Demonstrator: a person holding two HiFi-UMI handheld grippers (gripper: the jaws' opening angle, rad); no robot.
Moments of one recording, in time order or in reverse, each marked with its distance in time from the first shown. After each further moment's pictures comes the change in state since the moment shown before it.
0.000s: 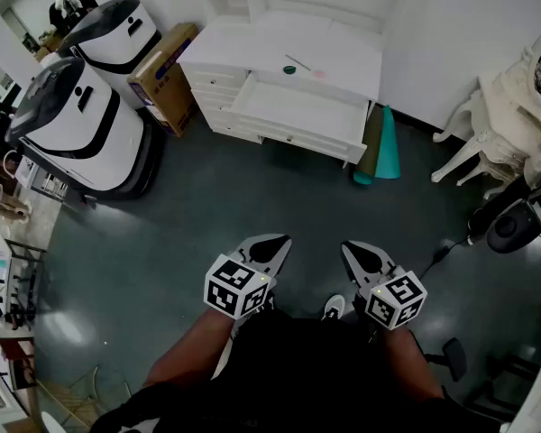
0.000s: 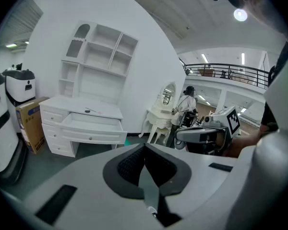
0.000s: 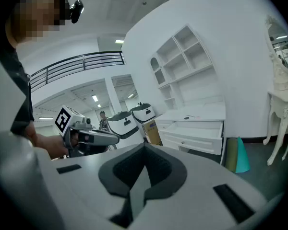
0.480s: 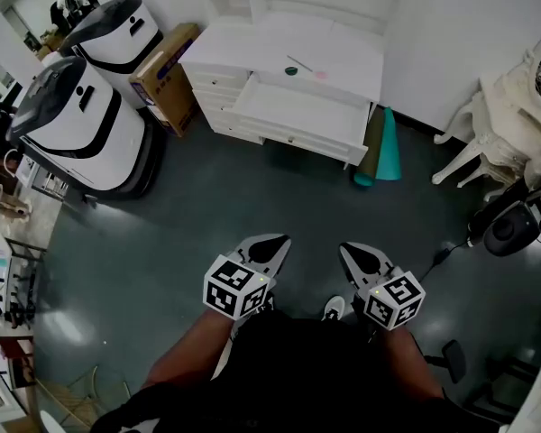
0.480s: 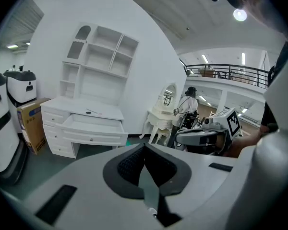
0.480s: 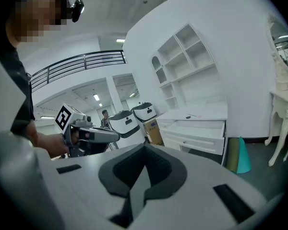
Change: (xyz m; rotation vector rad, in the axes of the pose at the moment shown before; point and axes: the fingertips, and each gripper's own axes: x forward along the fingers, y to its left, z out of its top) left arm -0.004 0.002 0.004 0.000 -0.013 0.008; right arm 0.004 0.003 -0.002 -0.007 0.013 0.016
